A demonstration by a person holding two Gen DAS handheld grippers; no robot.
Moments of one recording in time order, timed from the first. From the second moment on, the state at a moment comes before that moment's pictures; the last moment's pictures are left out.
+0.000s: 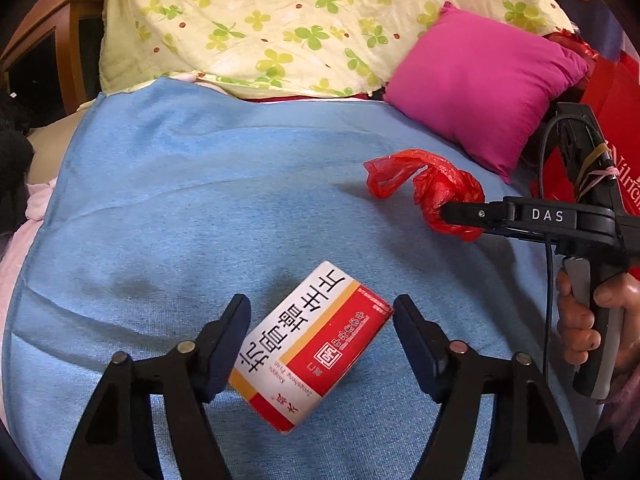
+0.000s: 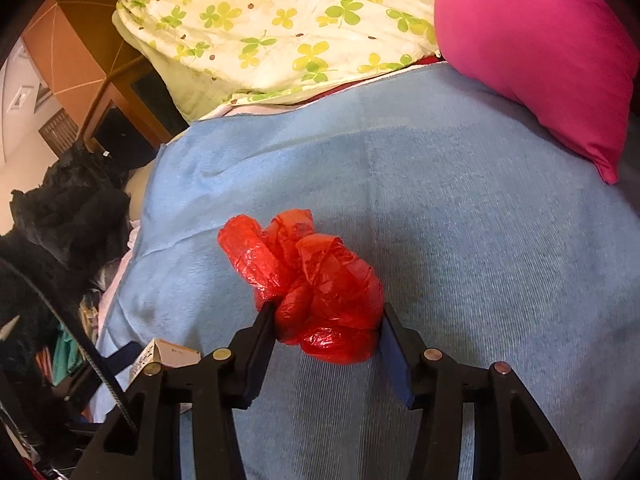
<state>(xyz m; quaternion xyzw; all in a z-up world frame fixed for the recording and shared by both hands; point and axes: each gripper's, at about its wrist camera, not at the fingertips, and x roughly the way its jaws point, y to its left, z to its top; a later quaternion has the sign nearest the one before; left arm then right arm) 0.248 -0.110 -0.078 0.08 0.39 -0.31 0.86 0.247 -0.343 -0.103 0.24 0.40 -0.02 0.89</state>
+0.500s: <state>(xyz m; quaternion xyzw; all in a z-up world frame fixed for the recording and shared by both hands) 0.230 -0.096 -0.069 0.08 0.40 -0.31 0.86 0.218 -0.324 -0.080 0.22 0.39 0.00 0.89</state>
